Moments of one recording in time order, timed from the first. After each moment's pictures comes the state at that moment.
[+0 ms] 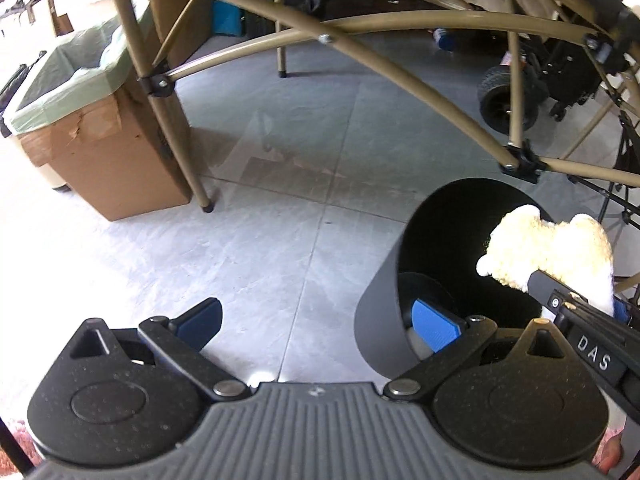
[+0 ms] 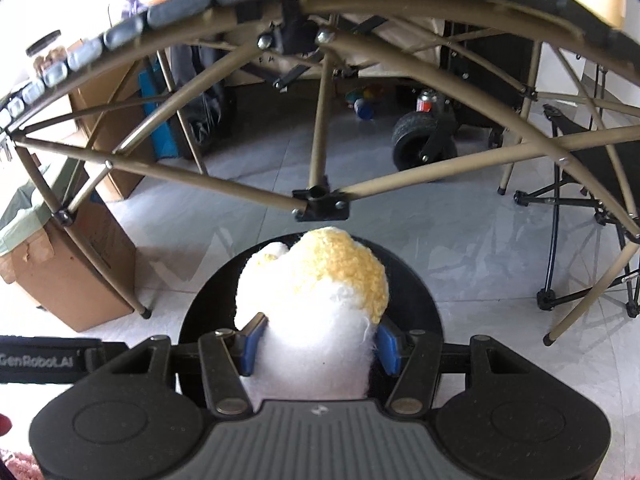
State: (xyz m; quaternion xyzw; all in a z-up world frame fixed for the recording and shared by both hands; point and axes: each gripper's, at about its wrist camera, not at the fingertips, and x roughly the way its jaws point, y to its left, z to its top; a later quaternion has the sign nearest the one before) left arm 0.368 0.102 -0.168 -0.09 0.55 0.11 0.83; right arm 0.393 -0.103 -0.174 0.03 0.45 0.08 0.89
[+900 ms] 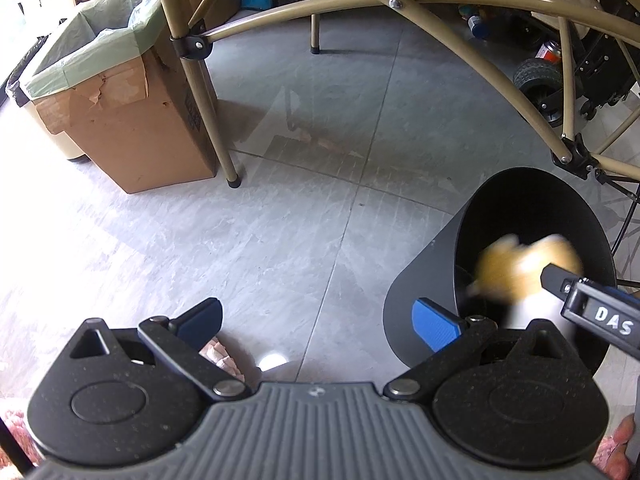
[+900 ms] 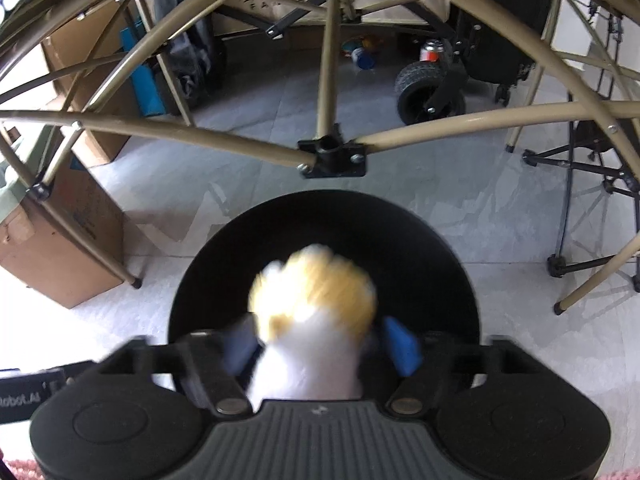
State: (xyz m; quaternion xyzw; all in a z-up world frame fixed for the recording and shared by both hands) left arm 0.367 0.126 -0.187 -0.10 0.57 0.14 0.80; right arm 0.420 -0.088 -0.197 0.02 0.51 0.06 0.86
